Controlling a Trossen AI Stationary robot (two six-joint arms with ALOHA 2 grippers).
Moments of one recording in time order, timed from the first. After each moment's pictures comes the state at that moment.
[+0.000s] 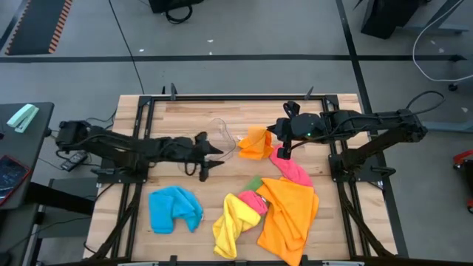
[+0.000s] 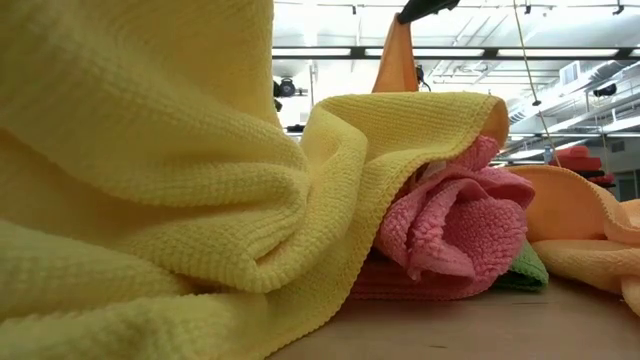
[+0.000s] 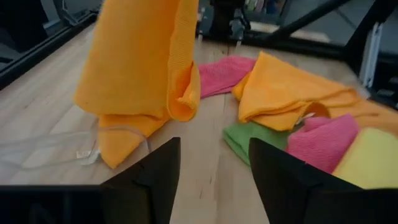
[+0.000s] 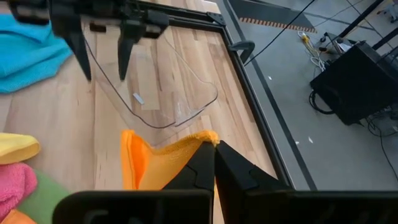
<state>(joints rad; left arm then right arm) -0.04 1.28 0.60 0.30 -0.13 -0.14 0.10 1.23 1.30 -0.72 0.47 -0.05</state>
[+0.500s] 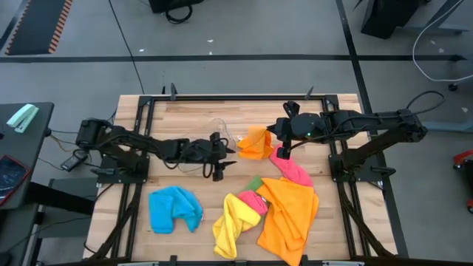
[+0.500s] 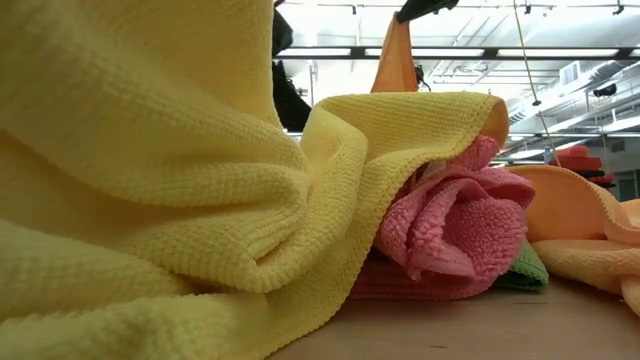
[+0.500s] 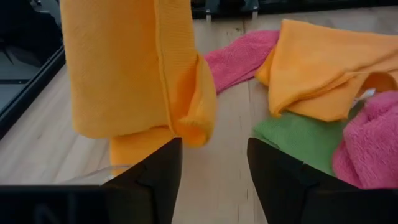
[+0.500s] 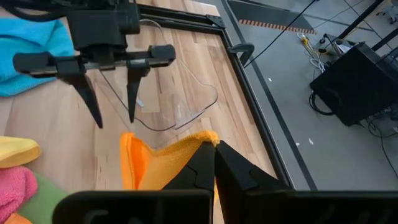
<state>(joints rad) -0.04 1.53 0.77 0.29 -0.19 0.04 0.10 1.23 1.30 -0.71 0.47 -0.05</state>
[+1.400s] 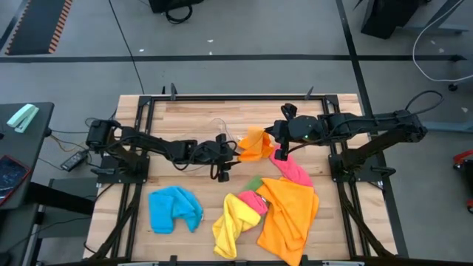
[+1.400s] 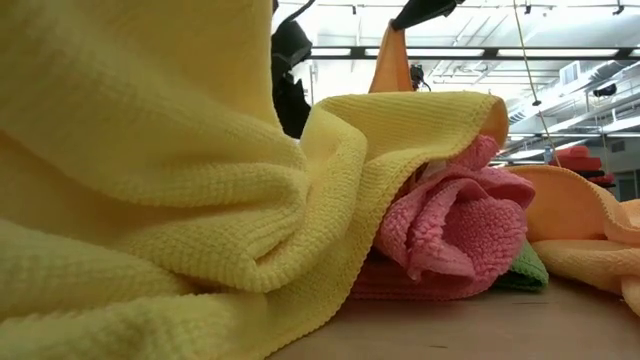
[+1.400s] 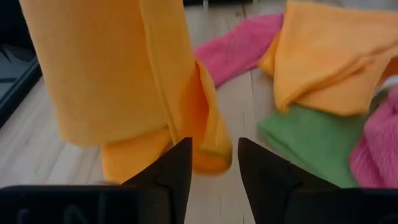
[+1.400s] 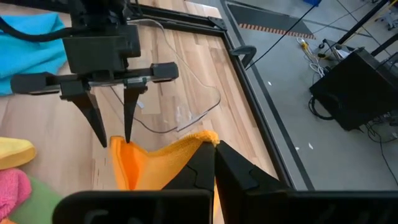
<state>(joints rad) -0.04 1.63 0.83 0.31 -0.19 0.07 0.10 1.23 1.24 -0.63 0.47 -0.07</state>
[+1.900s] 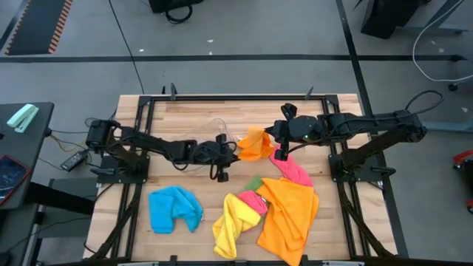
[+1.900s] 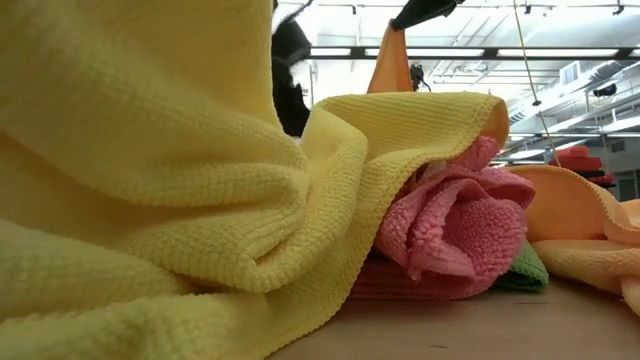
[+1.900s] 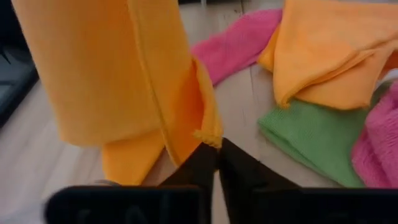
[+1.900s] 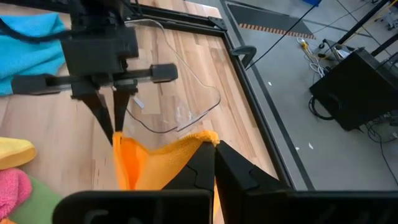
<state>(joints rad) -0.04 1.61 0.83 0.29 -0.19 0.12 0.10 1.23 1.24 -0.64 0.47 -0.07</state>
